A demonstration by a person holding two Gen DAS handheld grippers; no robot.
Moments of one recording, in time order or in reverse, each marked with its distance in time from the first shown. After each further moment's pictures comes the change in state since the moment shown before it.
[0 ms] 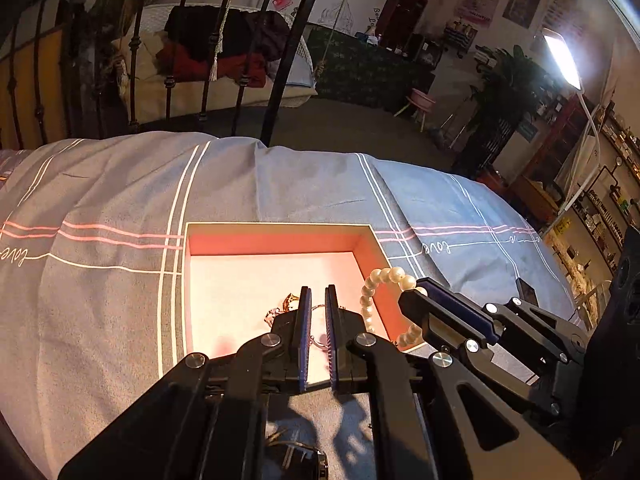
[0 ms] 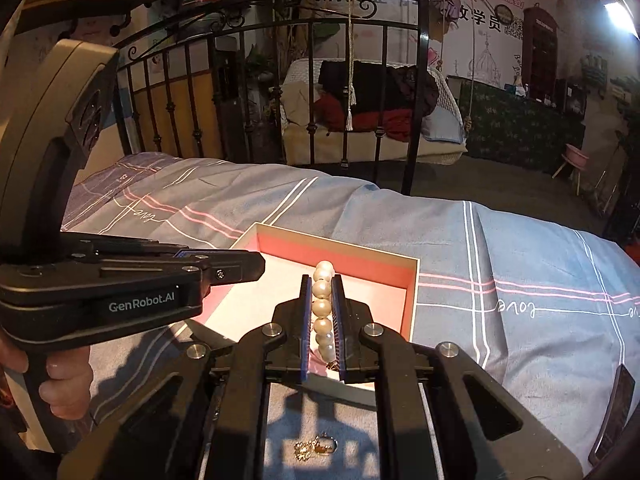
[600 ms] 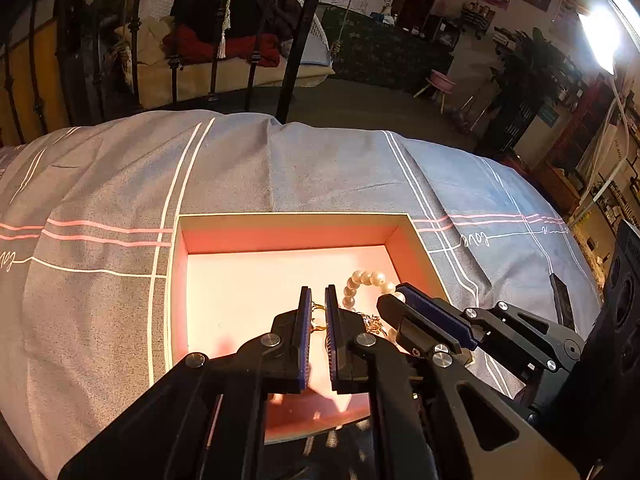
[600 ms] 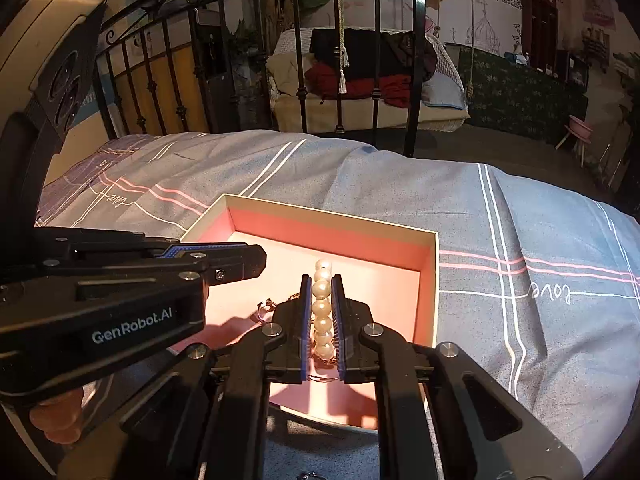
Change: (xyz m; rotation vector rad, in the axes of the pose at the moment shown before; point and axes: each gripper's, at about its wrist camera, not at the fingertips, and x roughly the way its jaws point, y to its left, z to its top) left arm 0.047 0.010 0.003 -0.009 0.070 0.070; right arm 0.066 -0.013 -0.010 0.043 0.107 0.007
